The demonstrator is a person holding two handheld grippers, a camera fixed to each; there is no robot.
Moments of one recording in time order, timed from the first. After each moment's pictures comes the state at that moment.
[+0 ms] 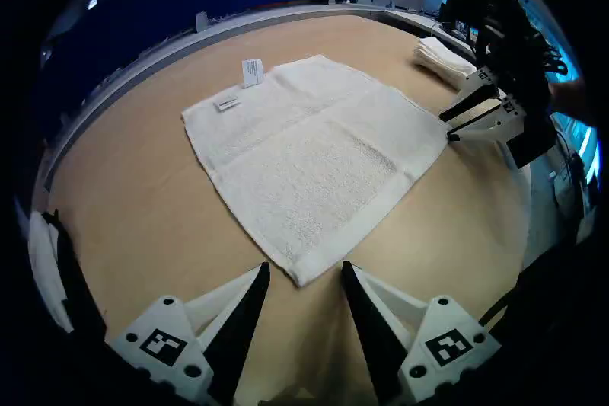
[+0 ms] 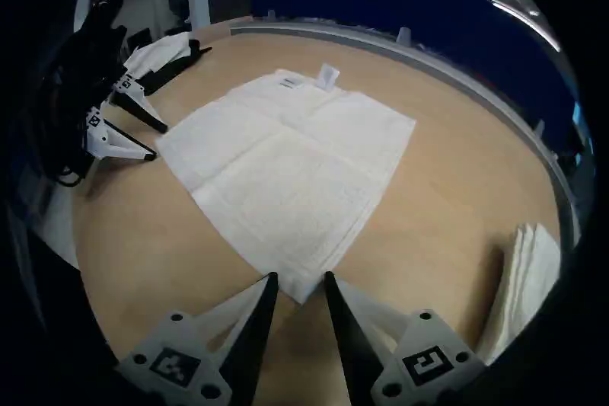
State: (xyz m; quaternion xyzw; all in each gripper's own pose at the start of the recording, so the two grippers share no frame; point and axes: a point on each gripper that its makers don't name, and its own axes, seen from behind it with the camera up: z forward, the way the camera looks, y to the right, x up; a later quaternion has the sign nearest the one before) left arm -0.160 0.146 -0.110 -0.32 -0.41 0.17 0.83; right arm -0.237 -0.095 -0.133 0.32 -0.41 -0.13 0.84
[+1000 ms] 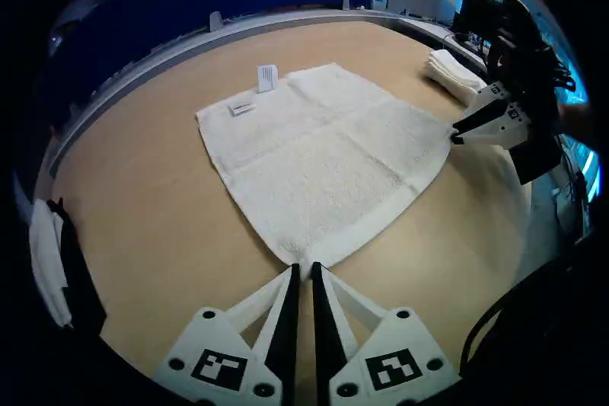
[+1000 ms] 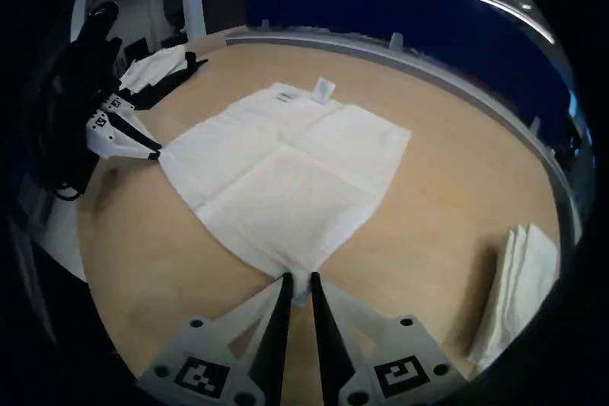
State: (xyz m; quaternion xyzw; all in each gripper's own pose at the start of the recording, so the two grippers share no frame) left arm -0.143 0.154 -0.109 -0.29 -0.42 0.15 0.85; right arm -0.219 -0.095 -0.128 0.32 -0.40 -0.11 0.85
